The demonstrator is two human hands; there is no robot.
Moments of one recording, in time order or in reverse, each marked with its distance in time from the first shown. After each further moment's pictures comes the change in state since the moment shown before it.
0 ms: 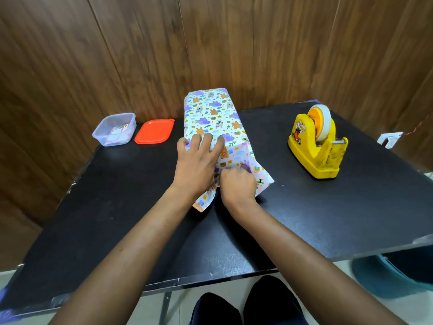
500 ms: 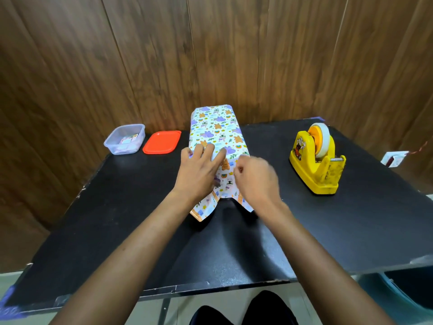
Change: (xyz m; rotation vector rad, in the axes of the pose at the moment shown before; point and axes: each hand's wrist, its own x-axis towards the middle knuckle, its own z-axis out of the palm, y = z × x) left_hand 0.008 -0.008 -0.010 -0.047 -0.094 0.002; right_hand -0.006 0.033 -0.052 0.314 0.235 0.010
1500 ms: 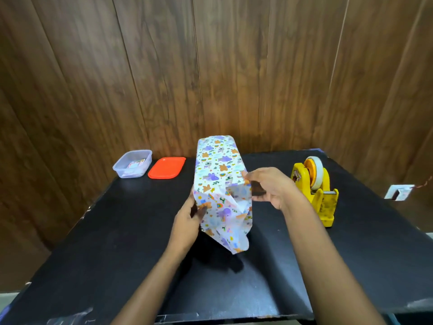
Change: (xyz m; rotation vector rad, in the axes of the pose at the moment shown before) left_hand -0.048 0.024 -0.014 -1.540 -0.086 -0.802; right_hand 0.051 0.032 -0.045 1.019 -0.439 0.441
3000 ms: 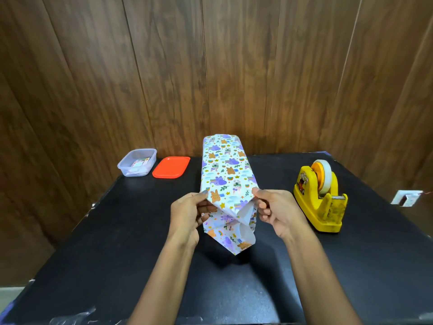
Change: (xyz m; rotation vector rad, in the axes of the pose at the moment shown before) left_hand 0.000 0.063 0.004 -0.427 0.234 -0.394; right_hand -0.016 0.038 0.011 0.297 0.093 0.027
